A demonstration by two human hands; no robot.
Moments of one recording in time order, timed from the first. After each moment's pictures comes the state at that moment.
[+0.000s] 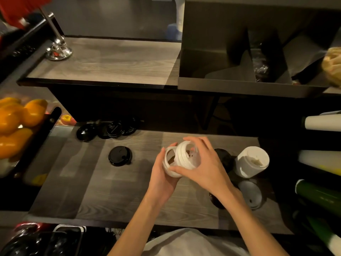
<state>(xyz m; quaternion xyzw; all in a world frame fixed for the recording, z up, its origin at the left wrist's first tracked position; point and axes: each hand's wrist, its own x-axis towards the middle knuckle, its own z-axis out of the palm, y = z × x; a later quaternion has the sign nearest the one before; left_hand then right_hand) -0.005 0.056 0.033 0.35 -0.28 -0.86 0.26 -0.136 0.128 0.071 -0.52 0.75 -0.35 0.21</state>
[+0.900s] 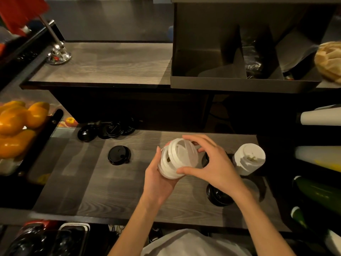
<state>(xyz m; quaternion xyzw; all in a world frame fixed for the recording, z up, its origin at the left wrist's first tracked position) -0.004 0.075 0.045 0.33 -0.26 -0.87 0.28 -0.162 0.159 0.098 -0.55 0.69 -0.38 0.26</state>
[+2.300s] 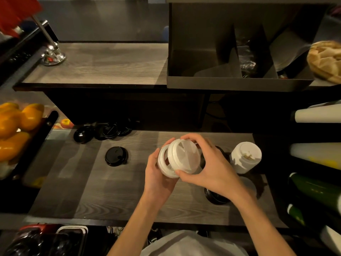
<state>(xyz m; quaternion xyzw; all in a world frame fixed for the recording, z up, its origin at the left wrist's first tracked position) -0.011 0.081 0.063 0.34 -0.25 -0.86 0.29 -0.154 0.168 0.108 -0.54 0.71 -0.35 0.28</state>
